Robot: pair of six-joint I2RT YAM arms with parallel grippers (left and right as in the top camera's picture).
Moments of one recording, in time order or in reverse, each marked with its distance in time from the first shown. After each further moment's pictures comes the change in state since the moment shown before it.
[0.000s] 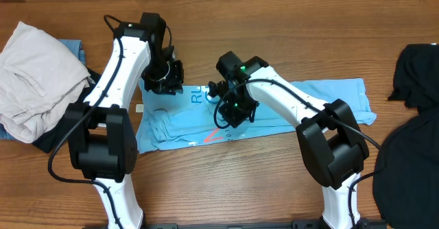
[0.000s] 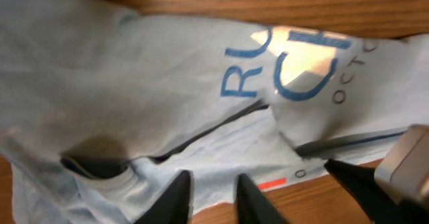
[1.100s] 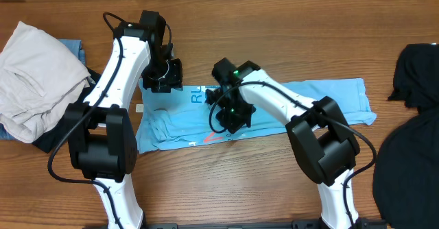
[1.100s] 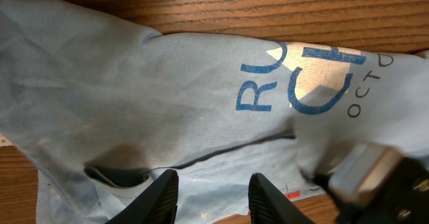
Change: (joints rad) left arm 0.000 0.000 0.000 0.022 -0.055 0.004; right arm 0.052 0.054 -0.002 -0.042 -0.010 -0.001
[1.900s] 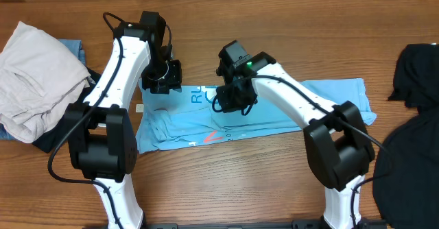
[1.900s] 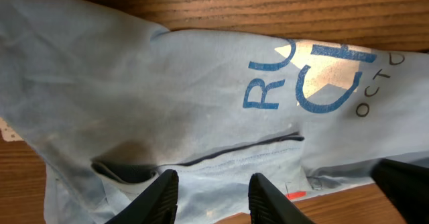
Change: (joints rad) left arm 0.000 0.000 0.000 -0.014 -0.020 0.000; right arm -0.069 -0.083 0.008 0.155 -0.016 0.479
